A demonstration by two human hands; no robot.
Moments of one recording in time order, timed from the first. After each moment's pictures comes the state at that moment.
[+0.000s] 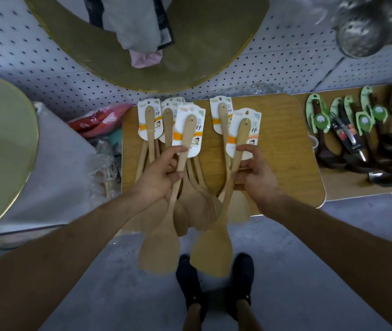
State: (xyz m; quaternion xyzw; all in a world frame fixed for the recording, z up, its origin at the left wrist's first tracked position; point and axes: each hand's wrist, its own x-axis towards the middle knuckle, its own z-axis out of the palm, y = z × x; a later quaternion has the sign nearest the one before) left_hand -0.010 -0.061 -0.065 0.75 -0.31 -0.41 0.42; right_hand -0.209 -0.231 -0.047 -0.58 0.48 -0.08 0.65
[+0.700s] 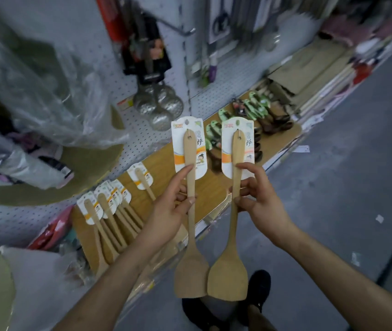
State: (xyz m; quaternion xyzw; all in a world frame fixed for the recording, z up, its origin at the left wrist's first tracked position) left_hand -0.203 -0.143 0.162 0.61 -0.53 -0.45 0.38; right_hand -0.444 -0.197 0.173 -0.57 0.51 -0.32 0.56
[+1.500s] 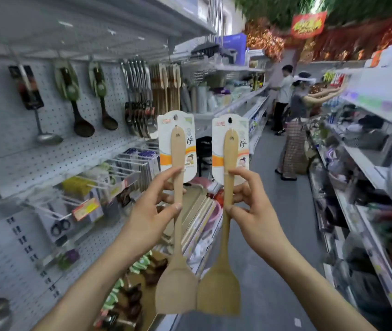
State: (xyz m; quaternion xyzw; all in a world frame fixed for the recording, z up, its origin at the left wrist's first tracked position) left_hand -0.588 -0.355 0.506 0.35 -0.75 -0.33 0.46; right_hand -0.825 -0.294 0.497 -0.60 0.47 -0.59 0.25
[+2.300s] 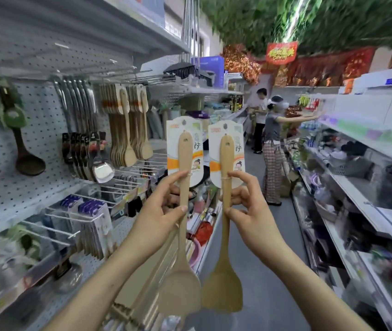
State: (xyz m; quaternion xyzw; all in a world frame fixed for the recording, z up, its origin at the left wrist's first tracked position) left_hand -0.768 -0.634 0.536 0.28 -0.74 -0.38 0.48; right_hand -0.982 -0.555 0.537 -0.59 0.50 -0.60 0.20
